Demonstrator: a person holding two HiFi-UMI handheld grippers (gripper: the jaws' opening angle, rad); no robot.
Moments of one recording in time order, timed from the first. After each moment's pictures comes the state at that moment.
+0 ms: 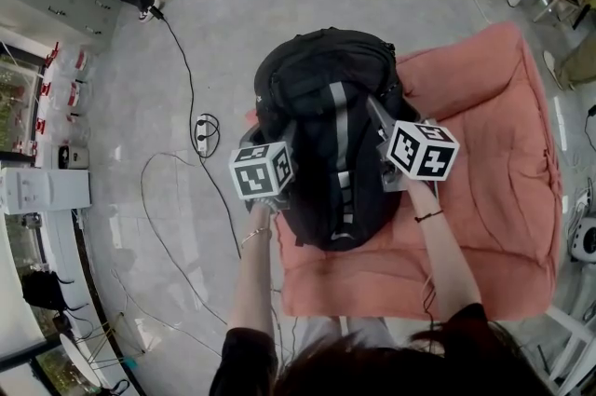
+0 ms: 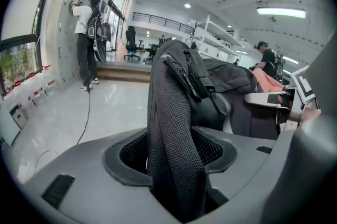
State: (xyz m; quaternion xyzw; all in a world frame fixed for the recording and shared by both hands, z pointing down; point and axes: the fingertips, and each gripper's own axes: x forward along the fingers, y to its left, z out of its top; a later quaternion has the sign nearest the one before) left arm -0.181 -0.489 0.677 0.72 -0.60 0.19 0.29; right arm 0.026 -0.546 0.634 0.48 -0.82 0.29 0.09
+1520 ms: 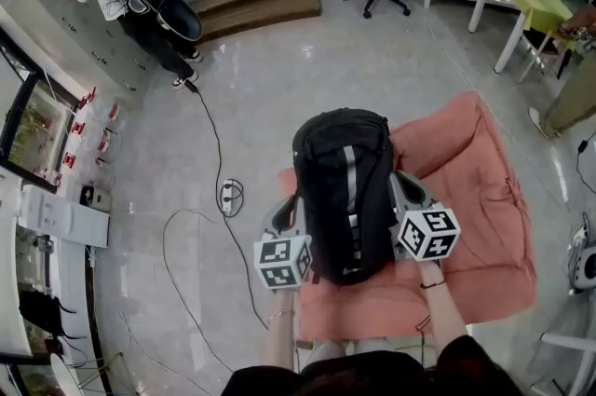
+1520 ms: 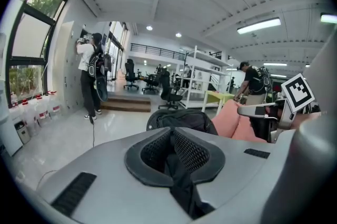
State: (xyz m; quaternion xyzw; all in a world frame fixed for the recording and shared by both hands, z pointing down) left arm -0.167 -0.364 0.500 0.75 -0.63 0.11 0.17; right arm 0.042 -0.426 0.483 0.48 -0.86 0.18 0.04
